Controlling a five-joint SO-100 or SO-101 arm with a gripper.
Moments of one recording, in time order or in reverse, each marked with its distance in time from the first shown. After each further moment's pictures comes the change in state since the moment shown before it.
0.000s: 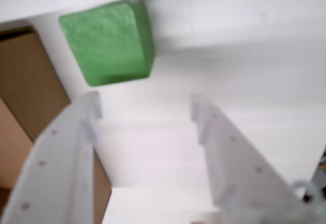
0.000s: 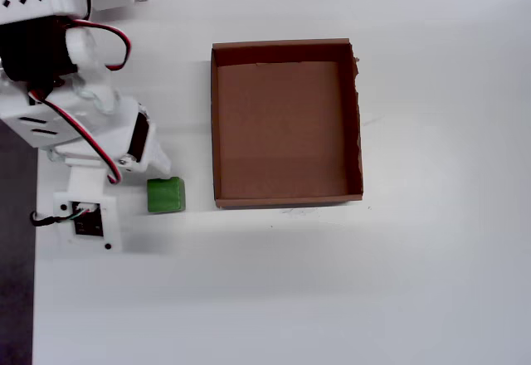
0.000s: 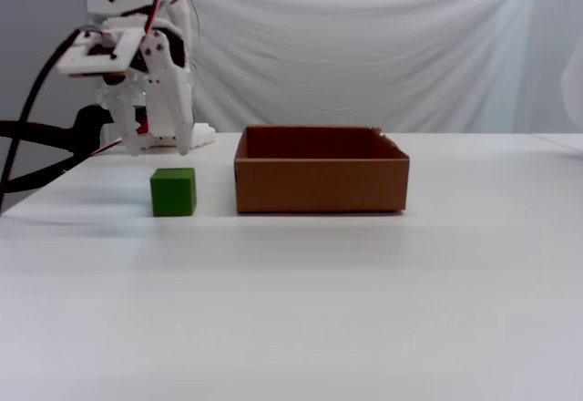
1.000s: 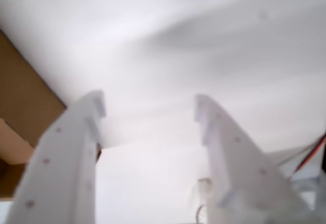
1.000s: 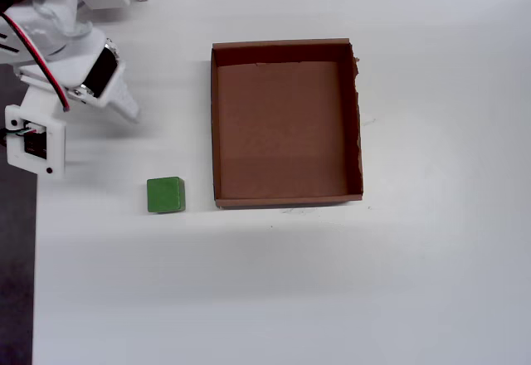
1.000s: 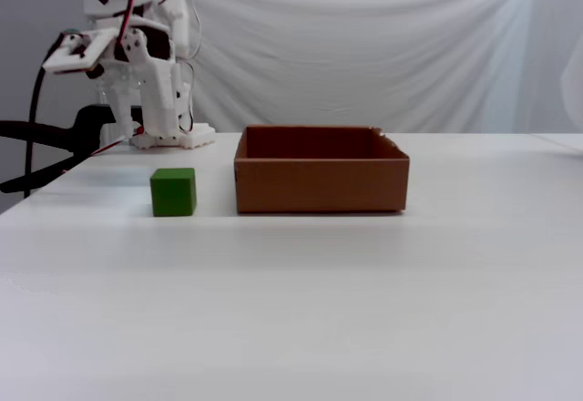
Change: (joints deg) arm 6.7 24.5 19.2 10.5 8.3
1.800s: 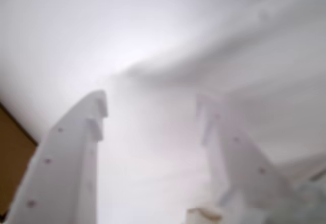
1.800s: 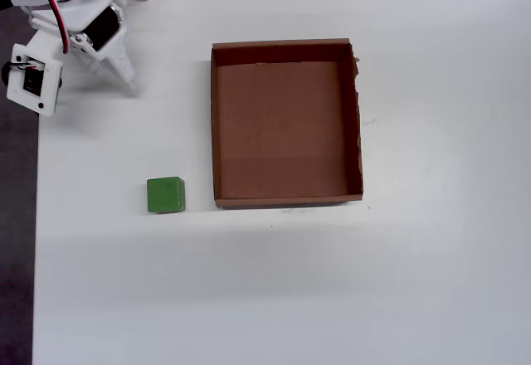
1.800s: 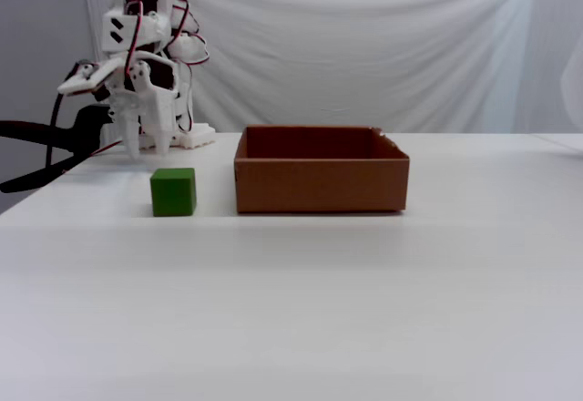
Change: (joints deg) arm 4.8 49.5 36.7 5.2 1.7
